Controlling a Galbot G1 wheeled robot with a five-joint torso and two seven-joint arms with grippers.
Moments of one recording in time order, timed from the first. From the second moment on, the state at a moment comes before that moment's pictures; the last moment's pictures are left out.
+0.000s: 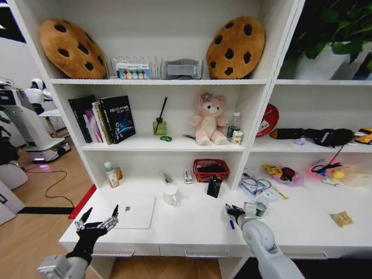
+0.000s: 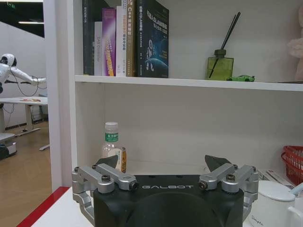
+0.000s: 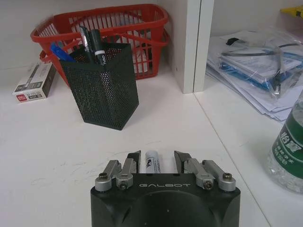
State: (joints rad) left arm 1.95 -1.31 -0.82 -2.45 -0.44 0.15 -0.10; right arm -1.25 1.20 0.46 1.90 0.70 -0.70 0.46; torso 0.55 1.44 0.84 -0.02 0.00
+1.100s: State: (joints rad) left arm 1.95 -1.31 -0.82 -2.45 -0.44 0.15 -0.10; right arm -1.23 1.19 0.44 1.88 0.63 -0.58 0.32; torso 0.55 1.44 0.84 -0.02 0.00
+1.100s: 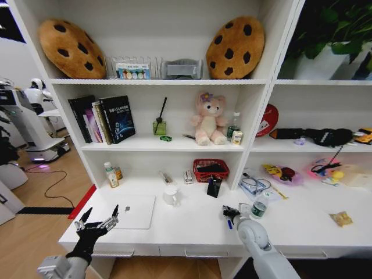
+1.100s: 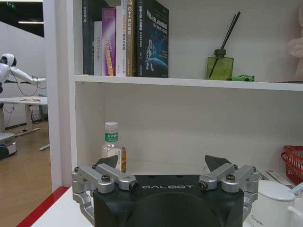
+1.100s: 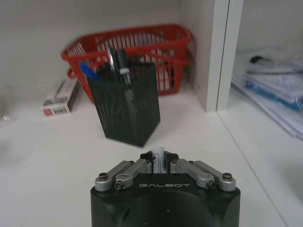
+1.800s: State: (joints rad) left arm 1.95 -1.31 -0.82 -2.45 -0.44 0.15 -0.10; right arm -0.80 1.32 0.34 1.40 0.19 -0.05 0.08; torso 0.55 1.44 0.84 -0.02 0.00
